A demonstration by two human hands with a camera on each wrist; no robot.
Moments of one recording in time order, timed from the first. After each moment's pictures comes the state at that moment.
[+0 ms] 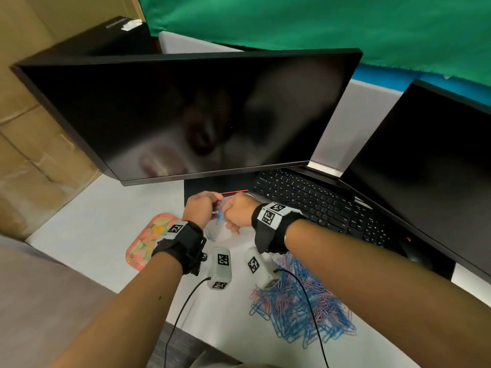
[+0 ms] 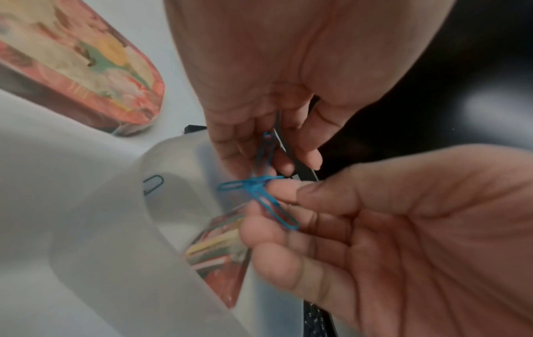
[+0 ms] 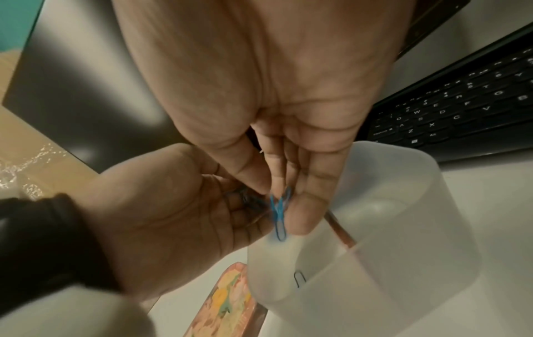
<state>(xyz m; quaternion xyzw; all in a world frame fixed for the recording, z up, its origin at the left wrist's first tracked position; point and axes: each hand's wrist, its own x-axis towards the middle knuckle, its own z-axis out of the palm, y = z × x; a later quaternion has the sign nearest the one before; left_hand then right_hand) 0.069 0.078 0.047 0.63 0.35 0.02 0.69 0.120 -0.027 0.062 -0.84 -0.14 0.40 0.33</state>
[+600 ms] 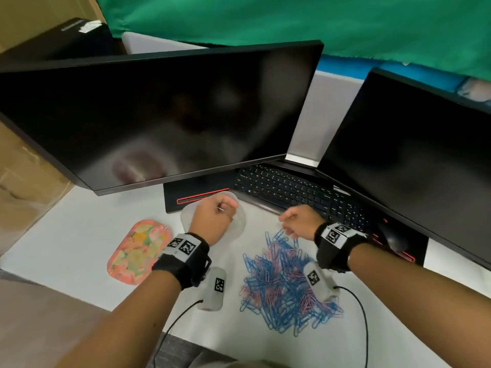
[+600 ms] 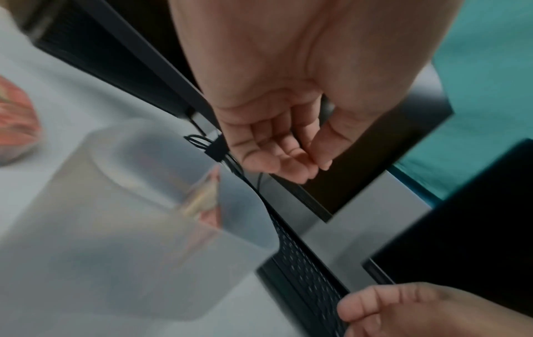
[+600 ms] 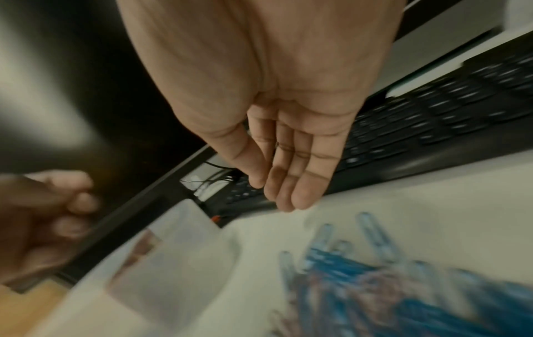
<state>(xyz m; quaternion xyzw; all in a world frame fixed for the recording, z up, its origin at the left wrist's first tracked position) 0.055 0.026 0.057 0.81 0.14 0.00 0.56 0.116 -0.197 0.045 -0.89 0.00 0.29 0.36</state>
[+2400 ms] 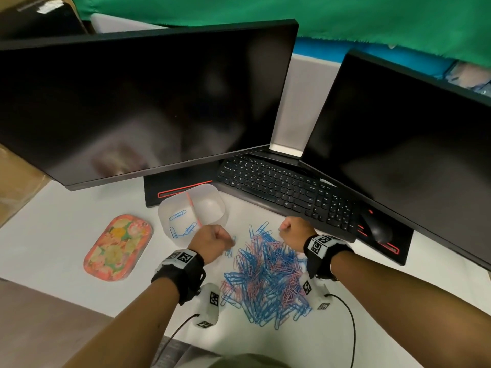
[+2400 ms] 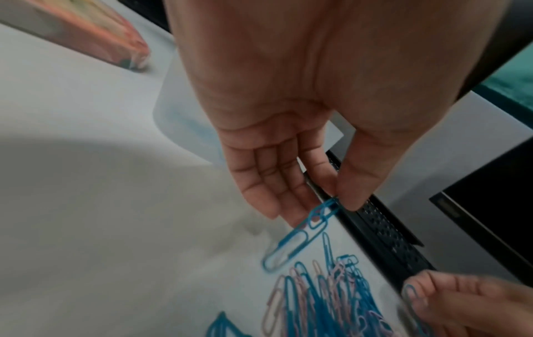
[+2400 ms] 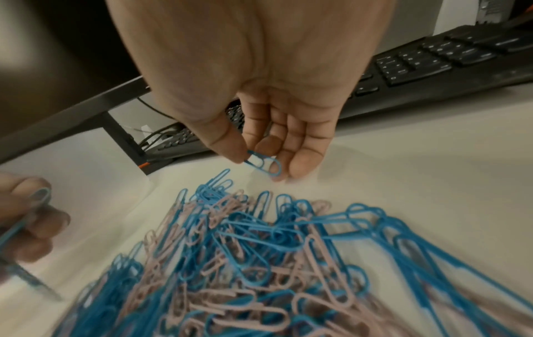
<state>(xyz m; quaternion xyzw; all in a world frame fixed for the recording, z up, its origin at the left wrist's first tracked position) 0.038 -0.005 -0.014 0.80 0.19 -0.21 0.52 0.110 -0.243 -0.024 -0.93 -0.02 0.26 0.27</state>
